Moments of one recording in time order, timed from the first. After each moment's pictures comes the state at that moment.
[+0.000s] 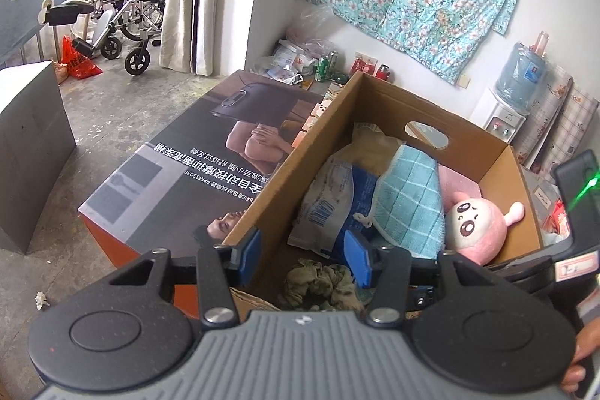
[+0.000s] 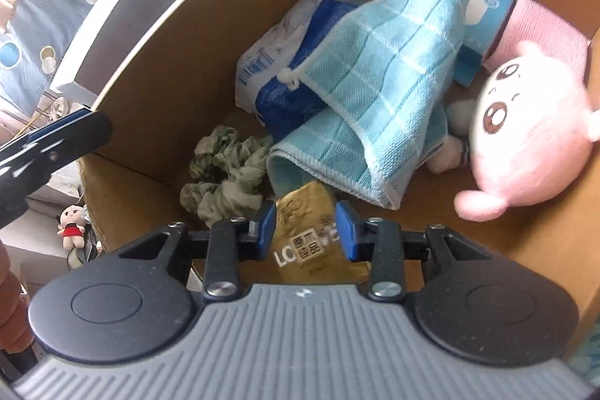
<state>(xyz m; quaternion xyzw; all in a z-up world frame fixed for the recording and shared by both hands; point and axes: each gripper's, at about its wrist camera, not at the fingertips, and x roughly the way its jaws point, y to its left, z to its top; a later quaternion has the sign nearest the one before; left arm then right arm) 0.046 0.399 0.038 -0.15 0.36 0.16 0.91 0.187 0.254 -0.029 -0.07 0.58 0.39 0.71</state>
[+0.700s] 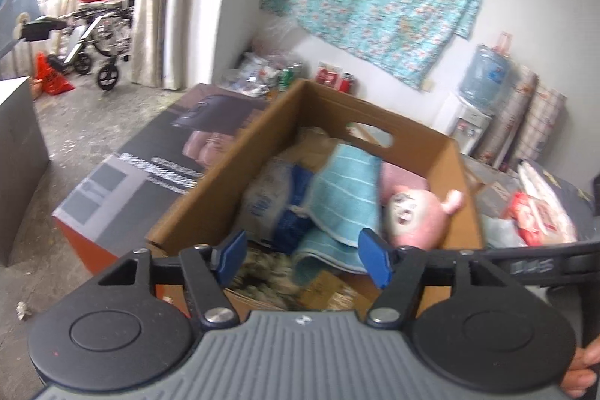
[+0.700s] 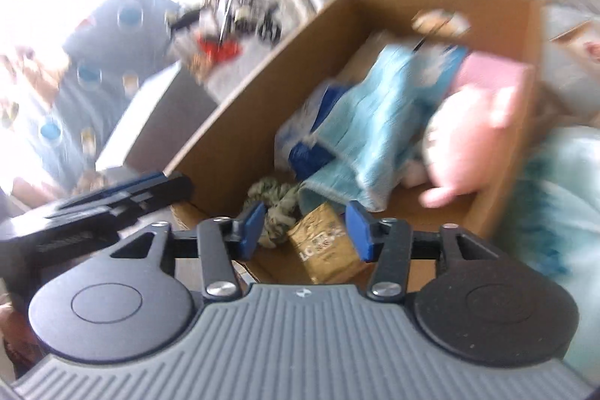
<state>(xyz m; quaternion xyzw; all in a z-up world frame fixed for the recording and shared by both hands) 0.025 0.343 0.055 -0.14 0.33 0.10 0.93 0.134 0.120 0.047 0.08 0.44 0.41 0.80</state>
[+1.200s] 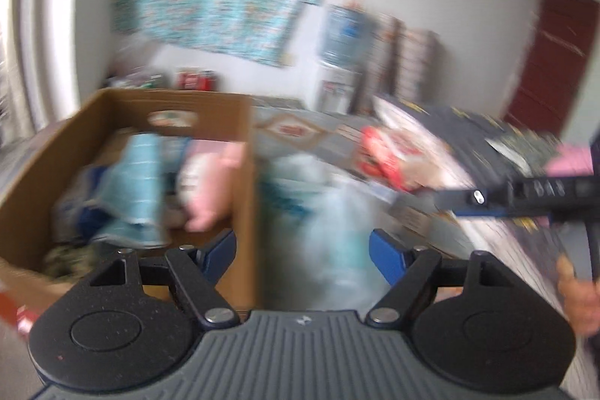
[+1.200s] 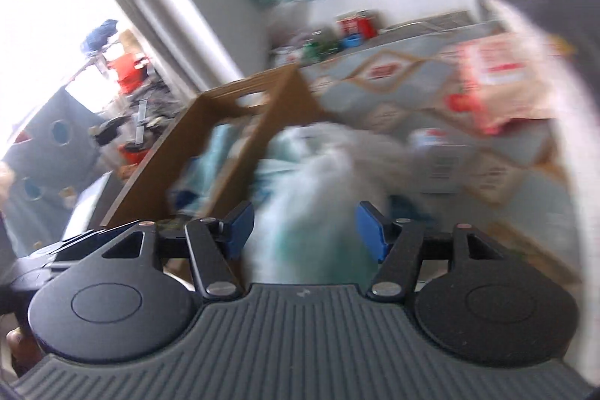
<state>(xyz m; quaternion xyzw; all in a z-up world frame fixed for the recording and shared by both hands) 0.023 0.160 0.049 -0.04 0.32 -0.10 0.94 0.077 -0.136 0.051 0.15 0.38 0.23 0.88</state>
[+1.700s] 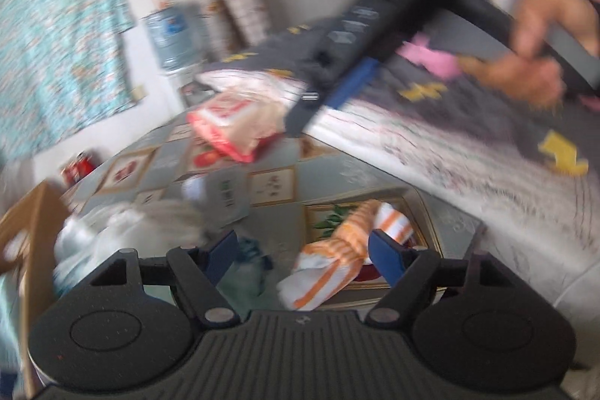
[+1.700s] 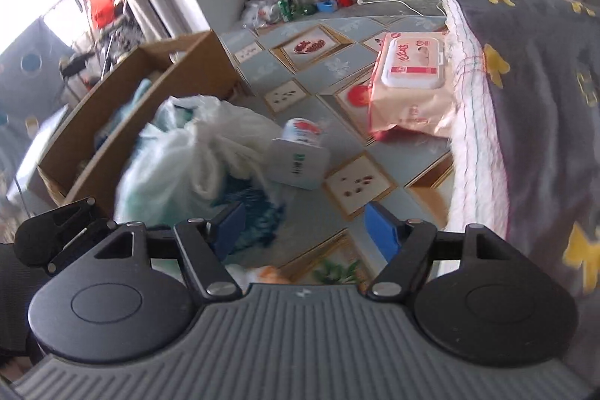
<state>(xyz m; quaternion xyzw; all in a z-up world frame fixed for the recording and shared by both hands) 0.051 -0.033 -0.029 0.23 0.30 -0.28 0.88 0.151 -0.220 0.021 0.03 0.43 0.26 0.86</state>
